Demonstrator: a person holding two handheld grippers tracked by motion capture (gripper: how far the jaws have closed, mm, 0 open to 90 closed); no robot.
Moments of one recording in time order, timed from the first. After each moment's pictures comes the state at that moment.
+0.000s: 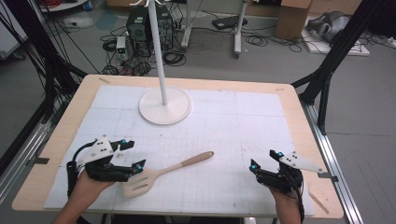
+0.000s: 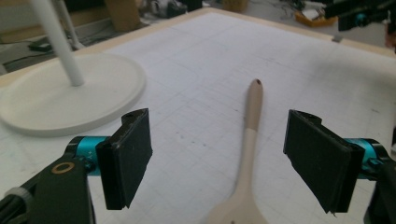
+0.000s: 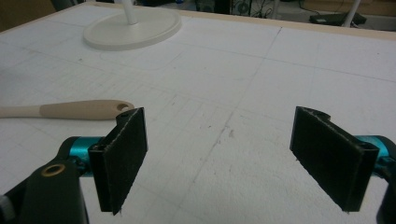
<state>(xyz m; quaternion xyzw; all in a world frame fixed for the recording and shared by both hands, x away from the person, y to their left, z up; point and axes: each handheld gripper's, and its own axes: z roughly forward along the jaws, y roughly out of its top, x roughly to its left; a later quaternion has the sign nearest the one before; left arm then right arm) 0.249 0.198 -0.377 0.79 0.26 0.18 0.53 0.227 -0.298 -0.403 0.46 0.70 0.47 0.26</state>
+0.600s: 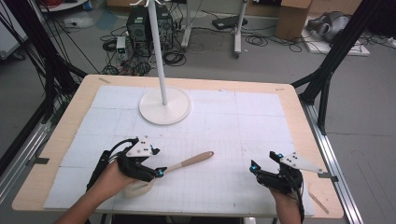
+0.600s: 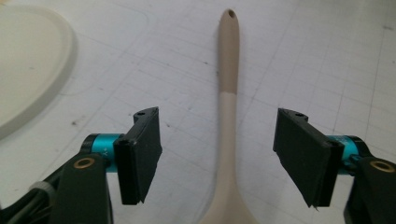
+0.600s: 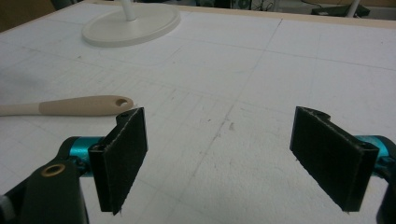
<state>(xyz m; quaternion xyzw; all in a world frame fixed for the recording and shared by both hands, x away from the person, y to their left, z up) 0.278 0.137 -0.392 0.89 0.19 0.12 0.39 0.227 -0.300 -0.408 0.47 0.70 0.47 0.25</state>
